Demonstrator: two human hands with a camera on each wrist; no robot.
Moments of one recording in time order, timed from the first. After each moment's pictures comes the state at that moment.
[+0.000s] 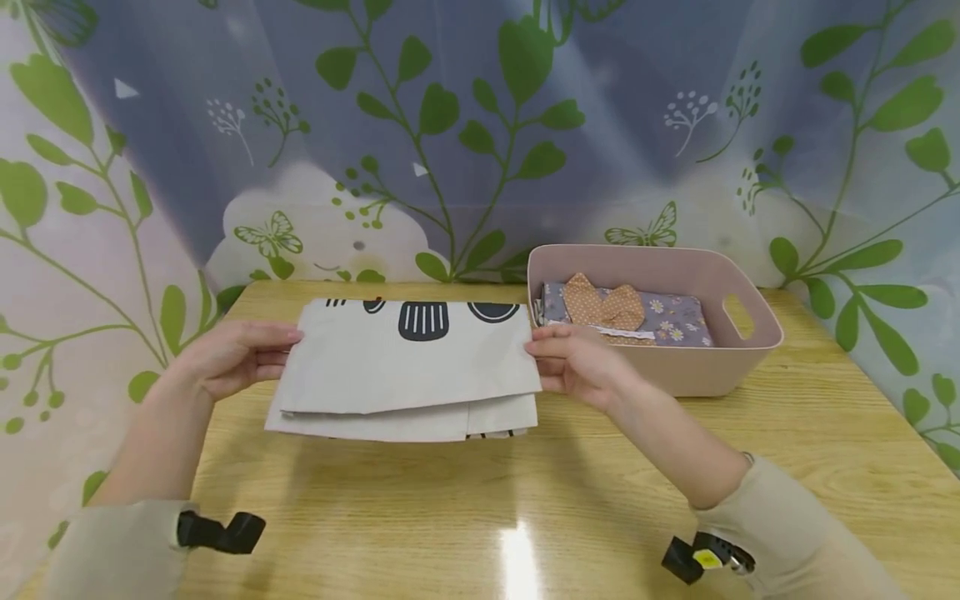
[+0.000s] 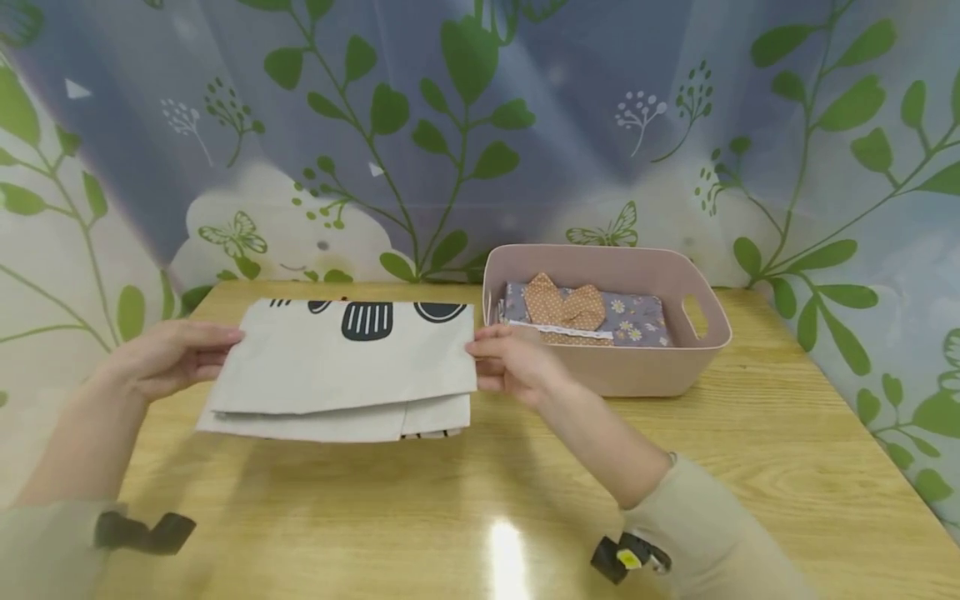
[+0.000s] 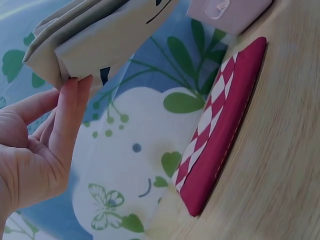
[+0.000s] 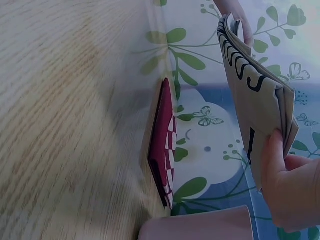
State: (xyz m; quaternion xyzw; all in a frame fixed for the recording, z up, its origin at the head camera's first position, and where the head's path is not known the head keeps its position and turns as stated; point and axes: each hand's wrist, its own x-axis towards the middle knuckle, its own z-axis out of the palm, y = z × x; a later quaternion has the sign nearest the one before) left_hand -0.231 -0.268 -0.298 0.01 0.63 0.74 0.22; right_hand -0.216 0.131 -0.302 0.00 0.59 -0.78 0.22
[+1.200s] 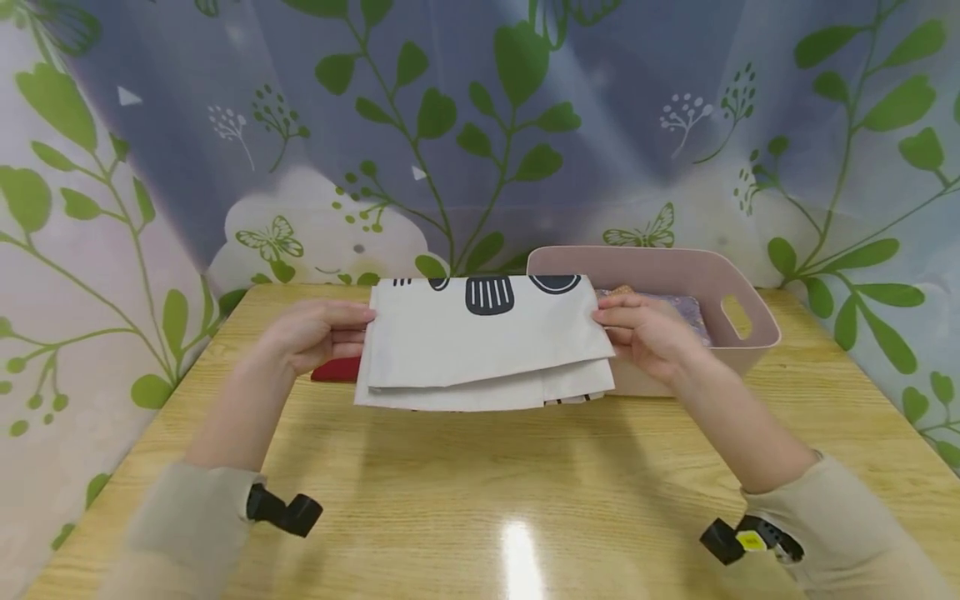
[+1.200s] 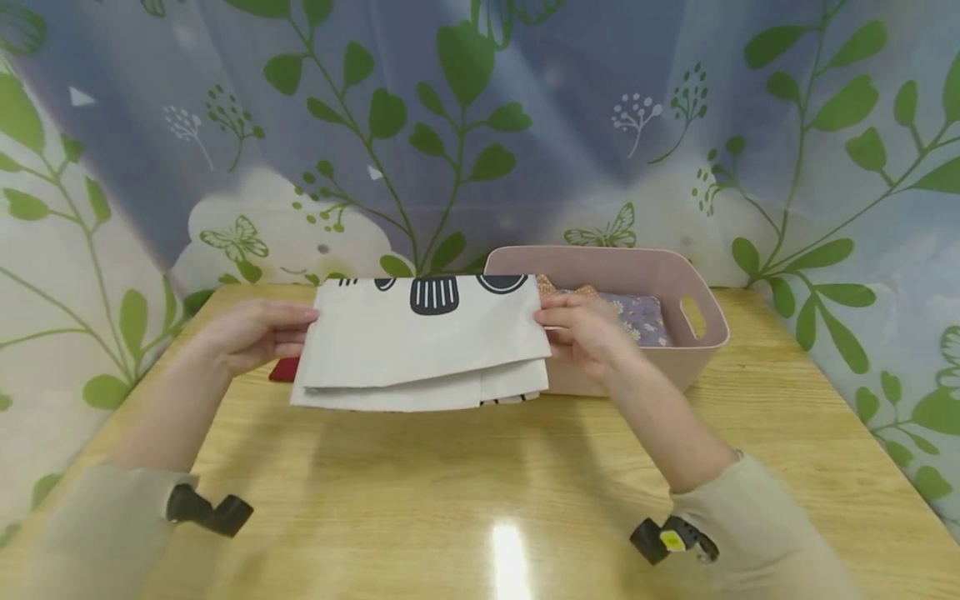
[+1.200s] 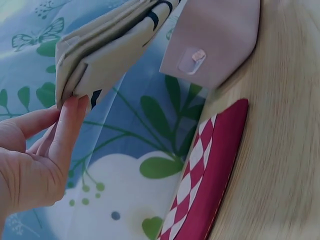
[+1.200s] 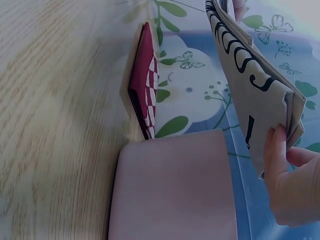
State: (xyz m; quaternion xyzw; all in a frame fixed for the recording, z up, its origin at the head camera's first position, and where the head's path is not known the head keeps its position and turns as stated) left_hand -0.246 -0.186 -0.282 -0.01 0.66 0.73 0.20; right_hand -0.226 0.196 -0.280 0.00 0.60 -0.78 0.15
